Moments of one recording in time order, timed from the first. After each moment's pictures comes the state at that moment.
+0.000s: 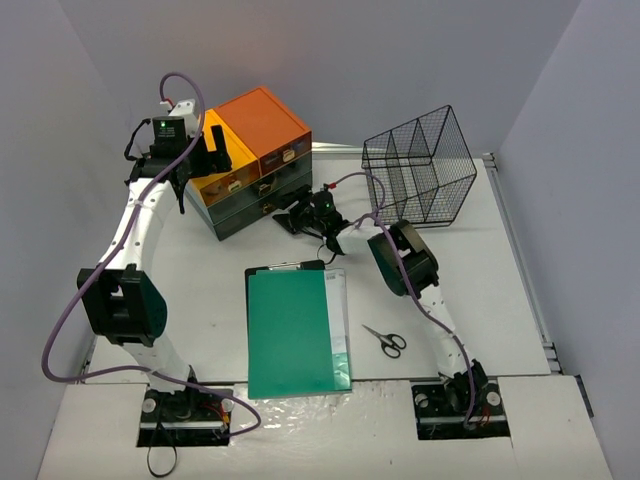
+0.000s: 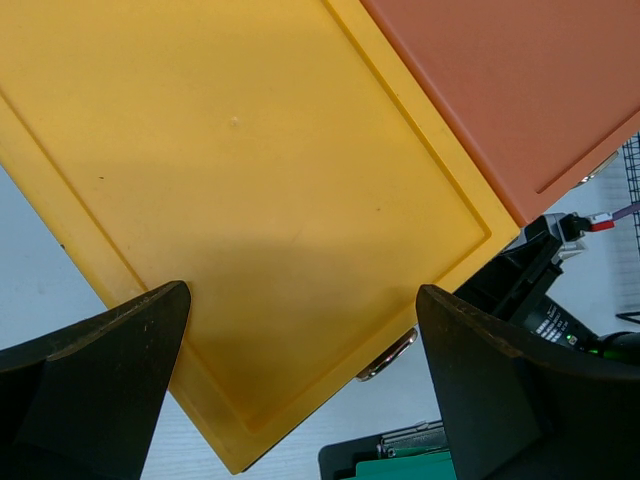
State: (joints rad) left arm -0.04 1.71 1.70 -0.55 0.10 -0.20; right arm 0.60 2.49 1.63 0.60 -0.21 1.54
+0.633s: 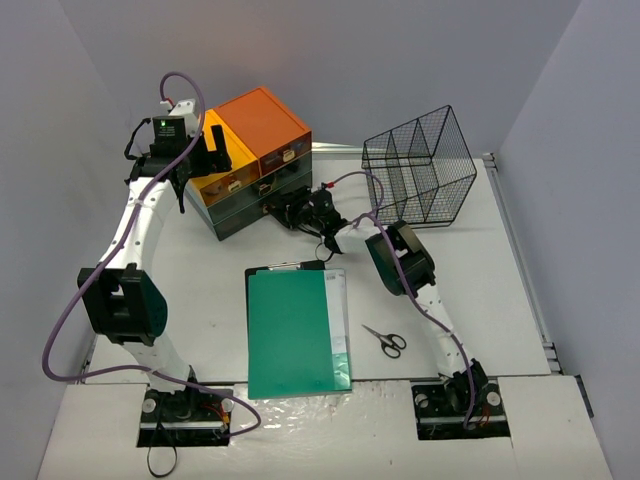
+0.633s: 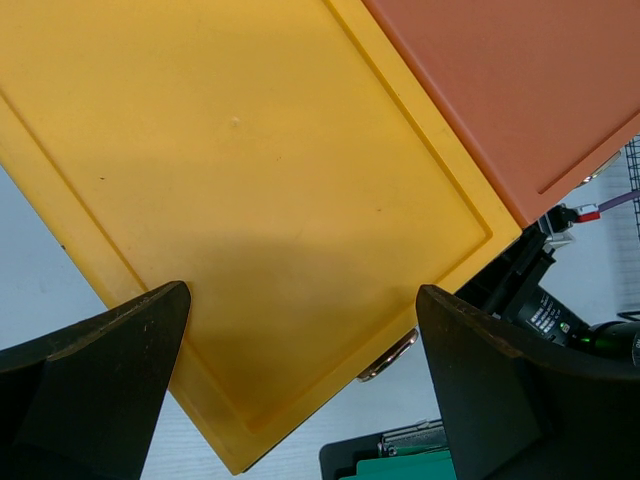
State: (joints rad) left arm -0.04 1.72 1.72 -0.56 0.10 -0.20; right arm 0.60 2.55 1.70 0.63 -0.24 1.63
